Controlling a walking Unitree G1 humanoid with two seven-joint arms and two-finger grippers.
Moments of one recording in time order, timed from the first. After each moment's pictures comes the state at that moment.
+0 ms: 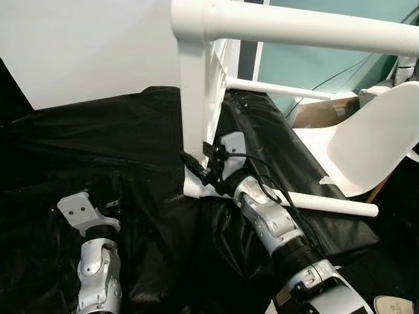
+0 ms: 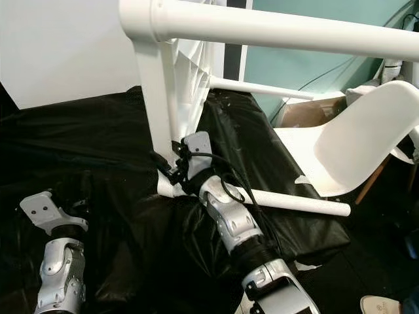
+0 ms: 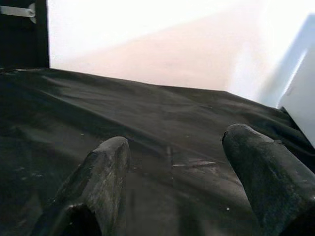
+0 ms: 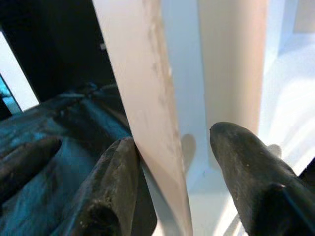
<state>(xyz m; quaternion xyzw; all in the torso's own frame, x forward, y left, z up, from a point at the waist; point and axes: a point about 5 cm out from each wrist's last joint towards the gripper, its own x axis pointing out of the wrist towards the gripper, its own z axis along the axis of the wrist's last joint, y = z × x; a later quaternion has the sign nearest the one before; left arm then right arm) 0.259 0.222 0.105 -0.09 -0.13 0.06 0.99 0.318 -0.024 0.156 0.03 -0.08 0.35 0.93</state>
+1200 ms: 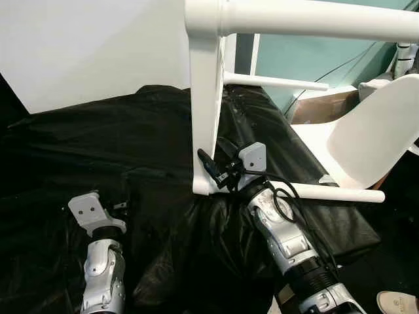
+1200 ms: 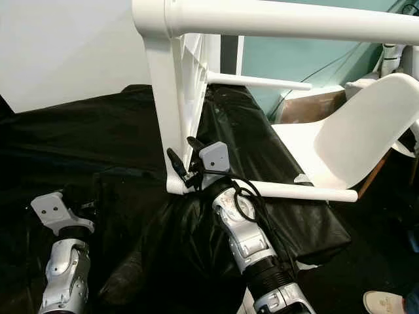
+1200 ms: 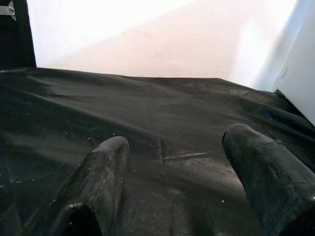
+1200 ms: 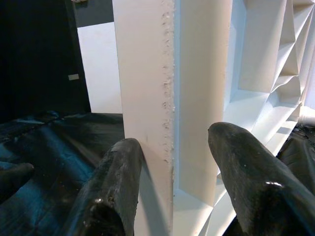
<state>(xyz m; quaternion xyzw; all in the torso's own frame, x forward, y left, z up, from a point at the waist) 0.260 0.218 0.099 -0.07 -0.12 0.04 0.99 0.298 -0.047 0.165 -0.01 -0.19 0.27 0.94</state>
